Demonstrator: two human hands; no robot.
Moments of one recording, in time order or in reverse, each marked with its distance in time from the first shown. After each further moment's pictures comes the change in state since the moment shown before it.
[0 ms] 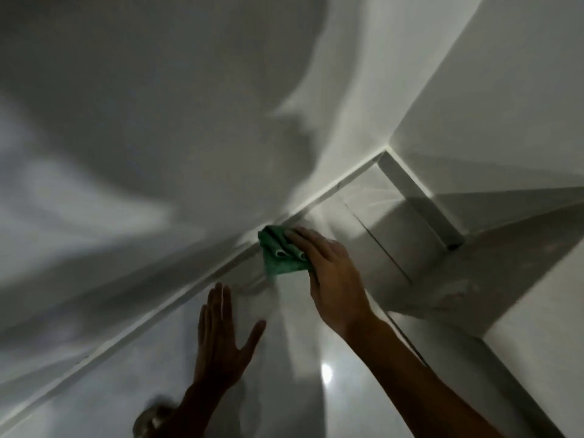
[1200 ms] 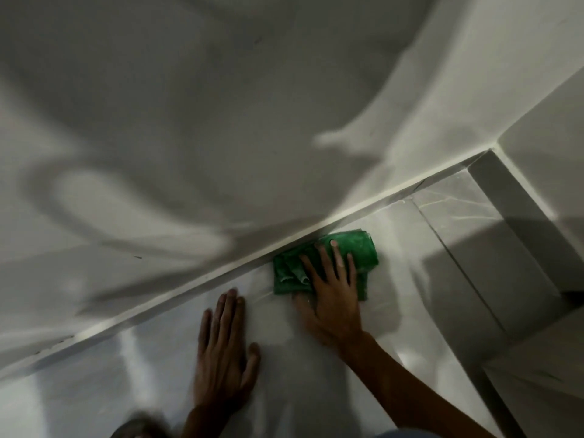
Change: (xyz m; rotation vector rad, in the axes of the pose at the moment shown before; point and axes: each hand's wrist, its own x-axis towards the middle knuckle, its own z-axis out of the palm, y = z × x) left_hand 0.010 -0.107 0.086 0.197 0.322 0.130; right_hand 0.011 0.096 0.229 -0.282 -0.114 -0.104
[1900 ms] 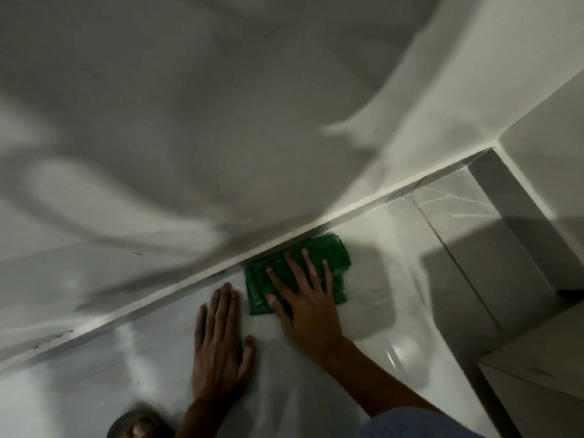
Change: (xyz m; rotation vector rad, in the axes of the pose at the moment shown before) left_hand 0.002 0.004 -0.007 -0.054 -0.013 -0.054; right_hand -0.016 -0.036 0.023 -0.003 0.009 -0.128
